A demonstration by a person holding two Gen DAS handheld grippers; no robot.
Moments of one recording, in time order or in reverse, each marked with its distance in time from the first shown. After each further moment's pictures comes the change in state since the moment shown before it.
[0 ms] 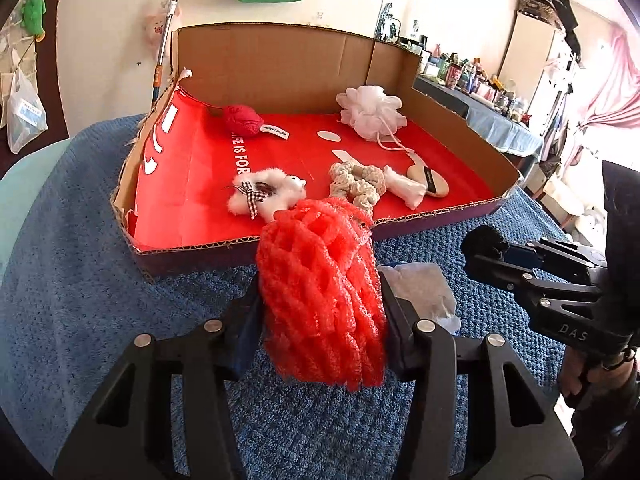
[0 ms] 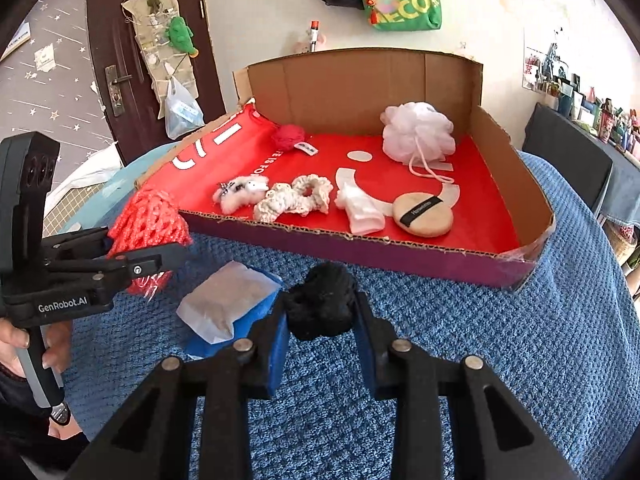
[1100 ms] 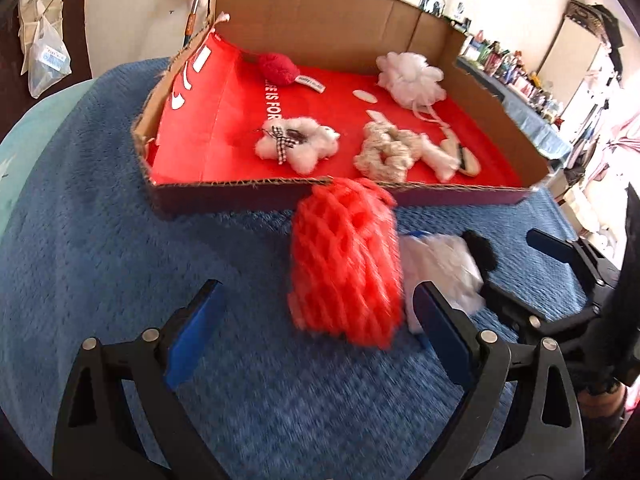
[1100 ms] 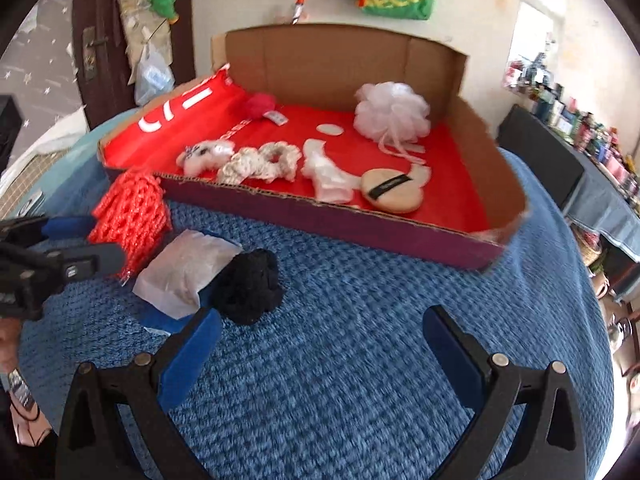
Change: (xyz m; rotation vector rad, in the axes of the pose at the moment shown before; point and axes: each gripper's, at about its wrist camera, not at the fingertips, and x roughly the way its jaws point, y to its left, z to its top) left arm 0.012 0.008 -0.006 -0.138 0.154 0.074; right arm 0.013 0.004 -0.006 -0.070 0.106 -0.152
